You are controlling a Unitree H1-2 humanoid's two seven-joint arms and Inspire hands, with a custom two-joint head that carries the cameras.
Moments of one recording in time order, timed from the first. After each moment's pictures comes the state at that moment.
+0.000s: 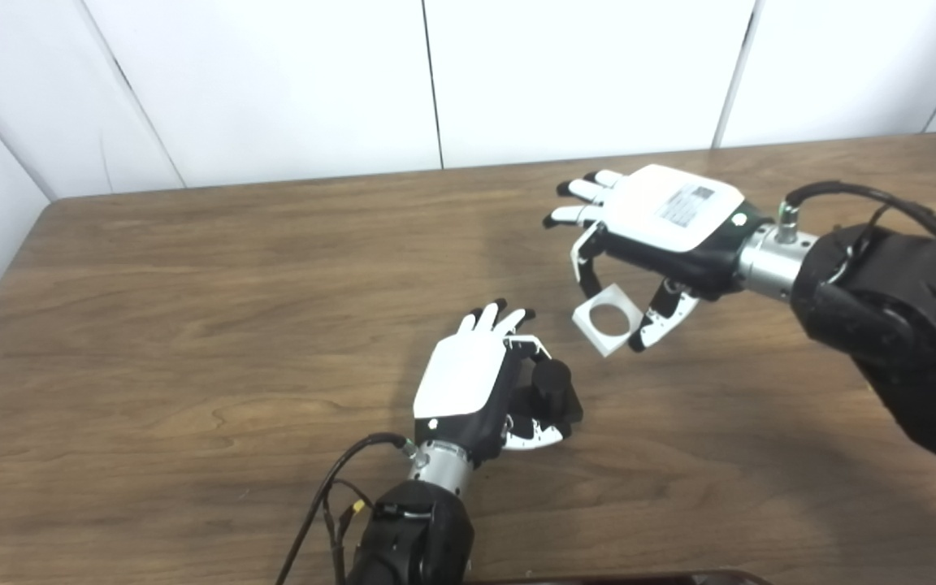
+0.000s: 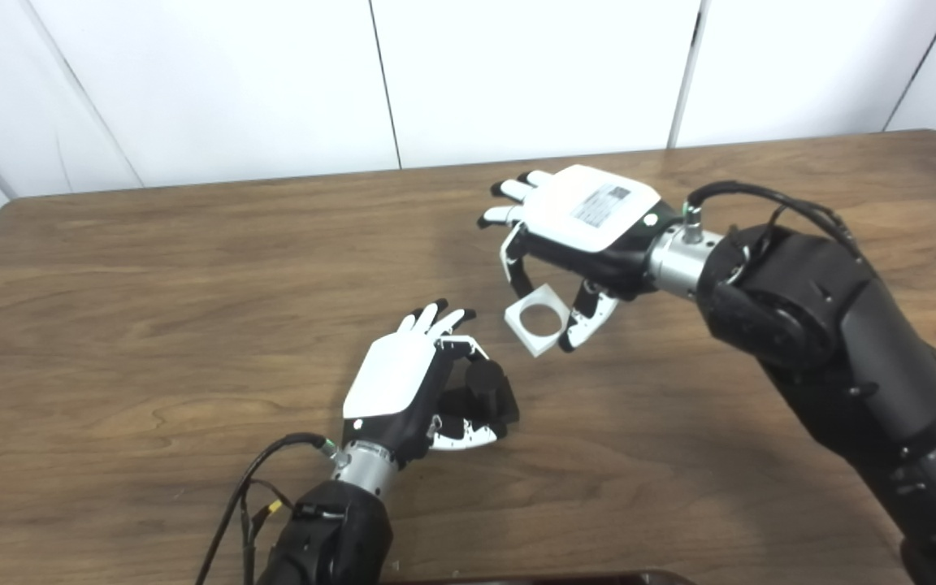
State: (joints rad) left arm -0.02 -0.05 -0.50 -0.25 1.10 0.31 -0.16; right arm -0.56 -0.55 0.36 -0.44 -0.77 -0.05 0.80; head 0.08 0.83
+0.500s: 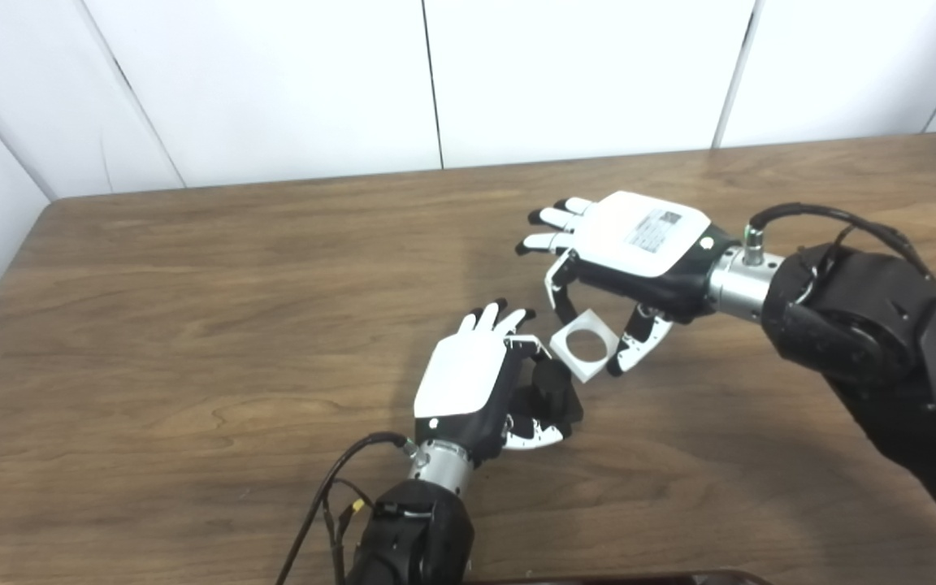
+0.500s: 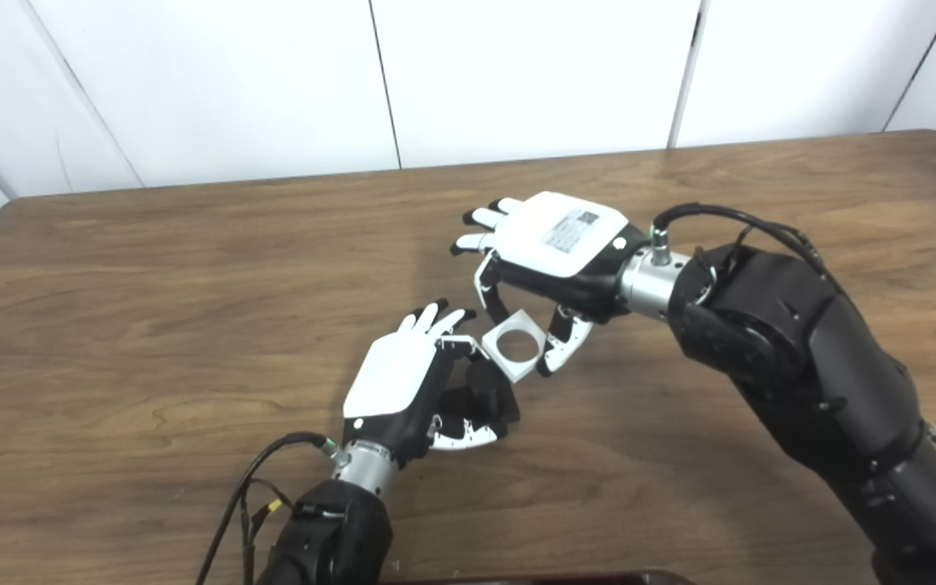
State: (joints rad) left arm -0.03 -0.05 -0.50 -0.25 1.10 0.31 -0.17; right arm -0.54 -0.50 0.37 -0.46 -0.77 -0.05 0.85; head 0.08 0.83
